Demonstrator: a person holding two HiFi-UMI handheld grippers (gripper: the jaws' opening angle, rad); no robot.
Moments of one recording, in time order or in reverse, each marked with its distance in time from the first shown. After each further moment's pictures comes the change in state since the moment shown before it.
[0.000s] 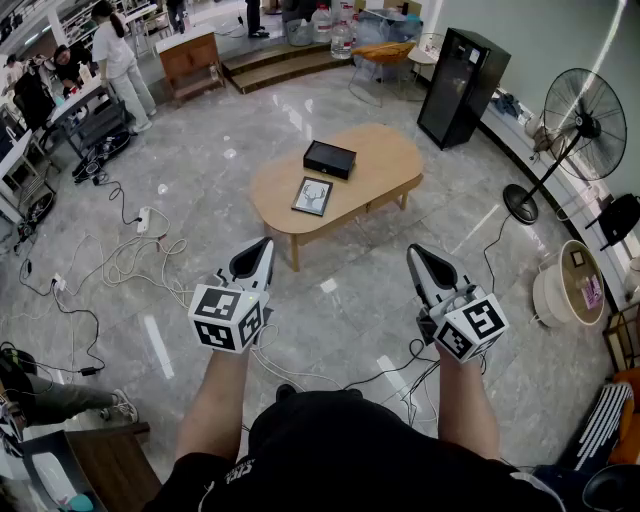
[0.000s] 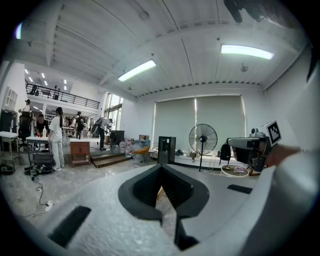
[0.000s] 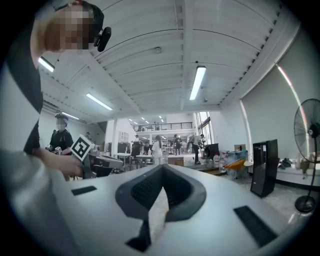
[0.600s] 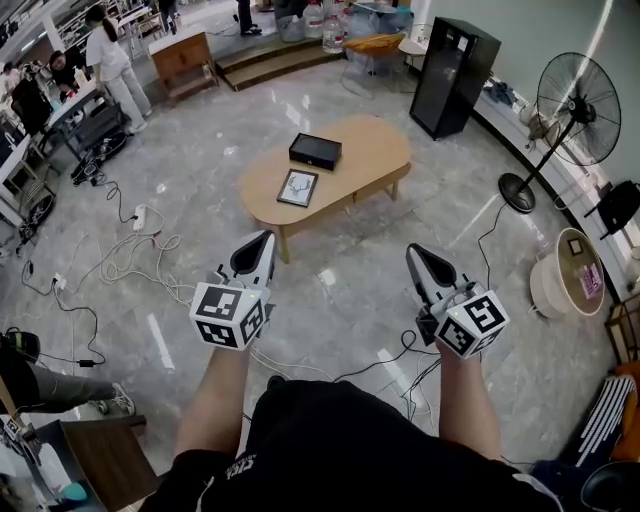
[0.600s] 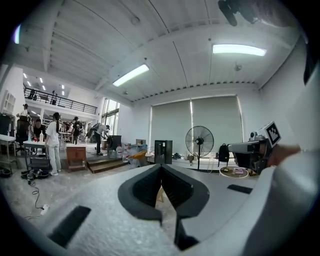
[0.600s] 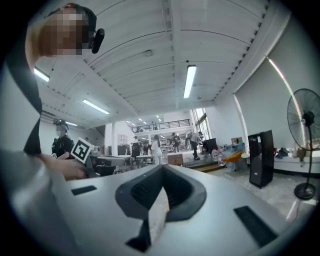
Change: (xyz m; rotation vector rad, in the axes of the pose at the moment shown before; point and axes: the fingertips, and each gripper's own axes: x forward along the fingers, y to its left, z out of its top) left arm 0.018 -0.086 0.006 0.036 -0.056 -0.010; right arm -0.076 -0.045 -0.017 0.081 0.019 -0.007
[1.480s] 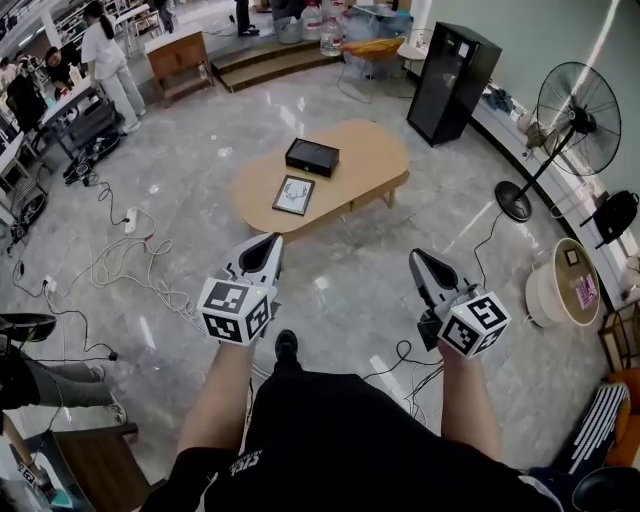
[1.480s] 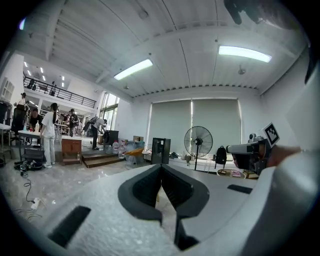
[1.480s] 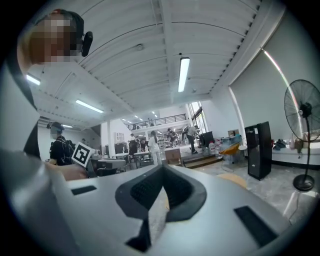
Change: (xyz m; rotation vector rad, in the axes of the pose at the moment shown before) left arm 0.052 0.022 -0.026 -0.061 0.018 -0.045; right arm 0.034 -0.035 -0.021 0.068 0.057 -0.024
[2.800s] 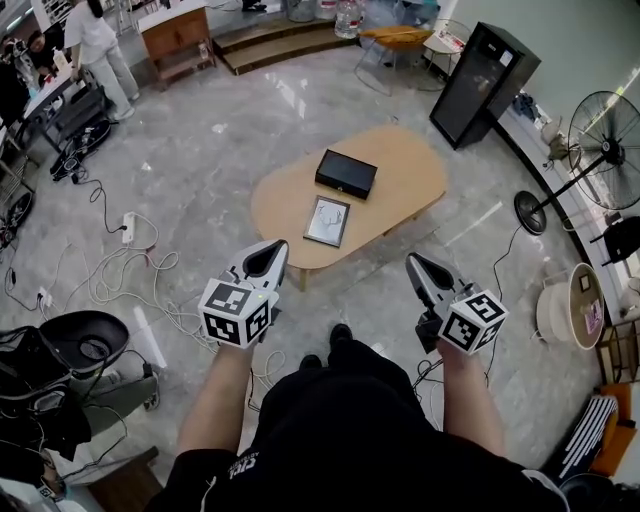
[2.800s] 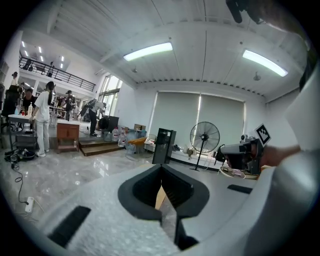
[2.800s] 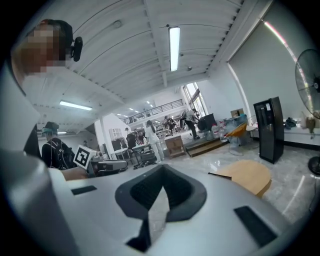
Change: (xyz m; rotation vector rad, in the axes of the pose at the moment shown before) left arm 0.119 0.287 -0.021 -0.097 0.119 -0.075; right arm 0.326 -0.018 -0.027 0.123 0.151 0.012
